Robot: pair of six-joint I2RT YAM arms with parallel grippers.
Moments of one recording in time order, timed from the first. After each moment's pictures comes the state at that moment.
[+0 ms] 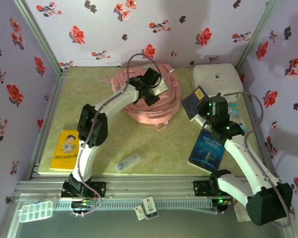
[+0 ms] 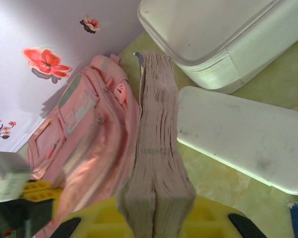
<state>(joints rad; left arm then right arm) -0.70 2.15 1.97 -0.81 -0.07 0.40 0.28 0.97 0.80 -0.38 0.14 0.85</state>
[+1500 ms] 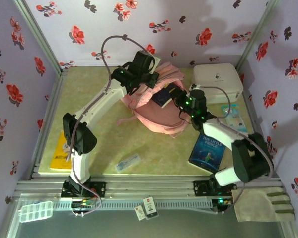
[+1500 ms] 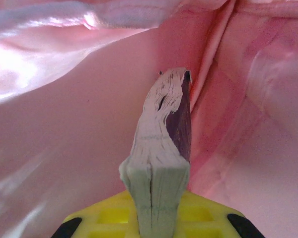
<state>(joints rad) -0.70 1.97 2.08 -0.77 -0.12 -0.05 0.43 1.48 0.81 0.43 -0.16 1.21</state>
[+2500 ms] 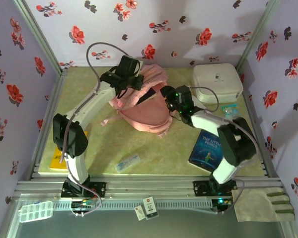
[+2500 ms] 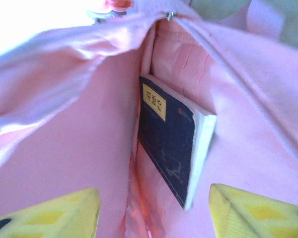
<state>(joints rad) -0.57 1.85 1.79 -0.68 -0.13 -0.13 0.49 1.63 0.93 0.30 -0.07 1.34</state>
